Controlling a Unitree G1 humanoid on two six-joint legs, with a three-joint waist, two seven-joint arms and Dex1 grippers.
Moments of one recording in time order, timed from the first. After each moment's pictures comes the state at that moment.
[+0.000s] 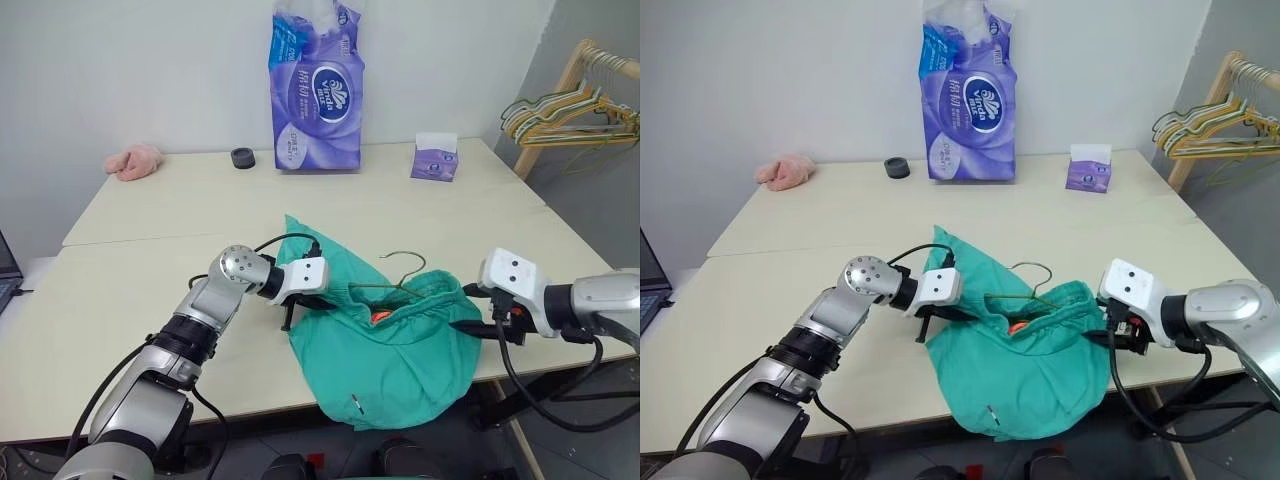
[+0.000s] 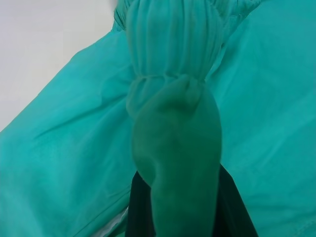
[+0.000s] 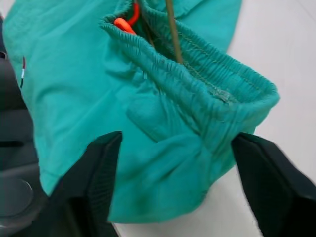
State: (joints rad) left arm -0.66 0.51 -0.39 0.37 0.05 0.01 -1.29; right arm -0.18 -1.15 -0.03 -0.62 0.51 0.89 0.88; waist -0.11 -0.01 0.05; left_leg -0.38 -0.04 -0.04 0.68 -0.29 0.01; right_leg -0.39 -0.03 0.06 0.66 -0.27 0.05
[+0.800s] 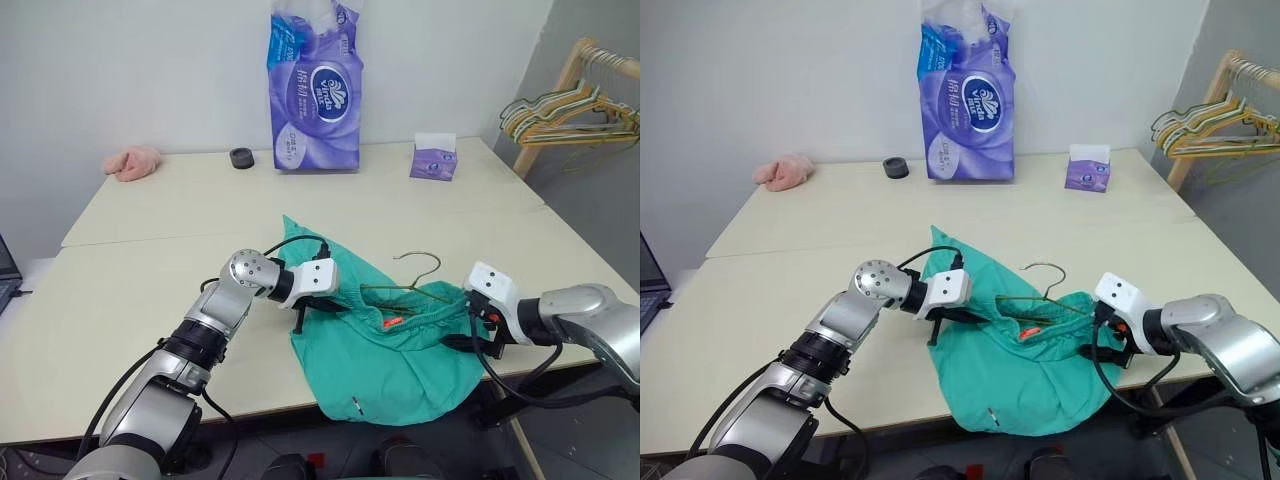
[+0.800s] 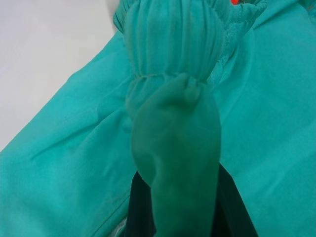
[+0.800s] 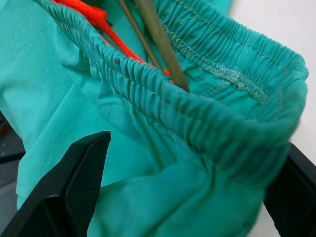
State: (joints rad) left arm -0.64 0.47 -0.38 0.33 0.00 0.05 -1.28; right arm -0.33 -1.01 0.26 -0.34 0.37 0.91 0.90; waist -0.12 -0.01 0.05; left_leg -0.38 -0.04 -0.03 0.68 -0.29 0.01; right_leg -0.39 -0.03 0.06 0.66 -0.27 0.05
